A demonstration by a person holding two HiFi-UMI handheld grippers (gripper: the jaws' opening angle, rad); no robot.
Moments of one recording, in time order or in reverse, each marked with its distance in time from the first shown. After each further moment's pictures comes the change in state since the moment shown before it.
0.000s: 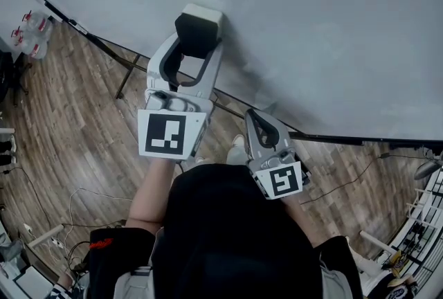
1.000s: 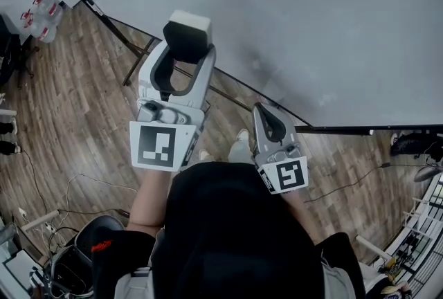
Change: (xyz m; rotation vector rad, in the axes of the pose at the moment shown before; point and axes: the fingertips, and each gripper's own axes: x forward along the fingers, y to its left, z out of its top) left arm -0.093 0.016 0.018 0.040 -0.022 0.070; right arm -0.023 0.039 0.009 -0.003 -0.024 0.030
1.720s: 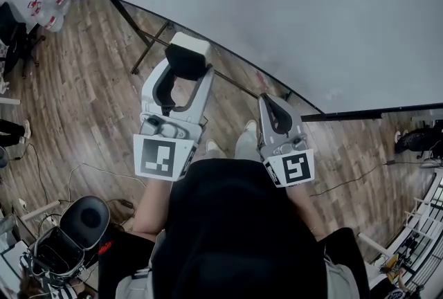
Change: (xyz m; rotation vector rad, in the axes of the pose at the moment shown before) left arm -0.103 0.010 -0.016 -0.001 0.004 -0.017; right arm -0.014 0.062 0.009 -0.031 -0.016 0.021
